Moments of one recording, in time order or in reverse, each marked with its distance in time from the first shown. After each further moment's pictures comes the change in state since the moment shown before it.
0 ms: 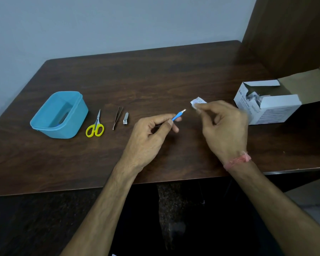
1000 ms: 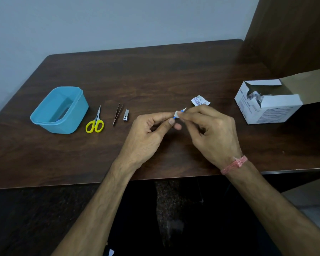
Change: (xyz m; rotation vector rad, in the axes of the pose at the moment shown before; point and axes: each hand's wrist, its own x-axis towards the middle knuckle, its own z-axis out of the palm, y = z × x) left_hand -0.003 -0.002 -0.002 -0.067 -0.057 0.012; right_hand -0.011 -0.010 0.003 0.009 -0.149 -0.220
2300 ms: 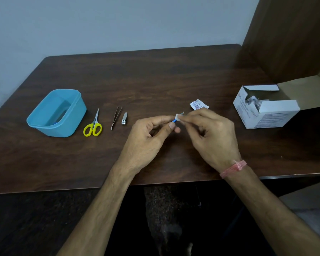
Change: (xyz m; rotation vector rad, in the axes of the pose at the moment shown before) left_hand 0.000 0.001 0.002 -0.018 0.010 -0.026; right_hand 0.002 0.003 0.001 0.024 -0.029 0.057
